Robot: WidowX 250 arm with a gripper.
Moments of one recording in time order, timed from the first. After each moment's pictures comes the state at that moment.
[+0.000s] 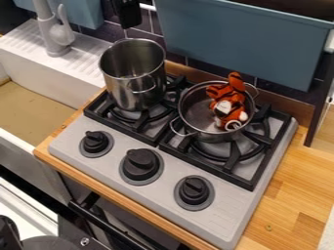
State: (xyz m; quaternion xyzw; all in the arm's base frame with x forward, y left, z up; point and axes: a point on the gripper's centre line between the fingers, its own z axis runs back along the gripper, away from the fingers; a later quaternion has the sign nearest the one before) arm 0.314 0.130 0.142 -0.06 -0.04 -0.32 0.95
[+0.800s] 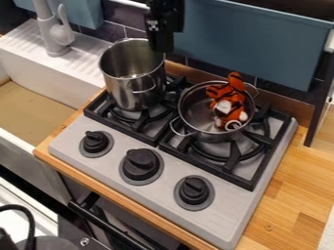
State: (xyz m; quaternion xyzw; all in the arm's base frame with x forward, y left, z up) arm 0.306 0.063 0.133 -0.01 -0.01 -0.58 0.81
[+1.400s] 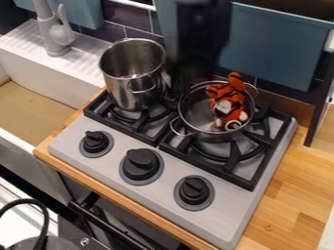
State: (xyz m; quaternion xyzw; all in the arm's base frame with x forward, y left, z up) arm 0.268 0.004 0.092 -0.01 0.01 -0.70 0.71
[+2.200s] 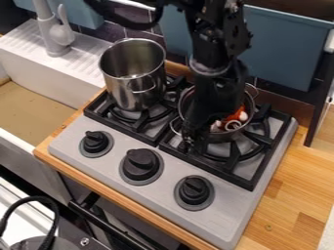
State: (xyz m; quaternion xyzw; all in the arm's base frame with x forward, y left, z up) arm 0.259 -0.020 0.048 0.05 -0.01 -0.63 0.77
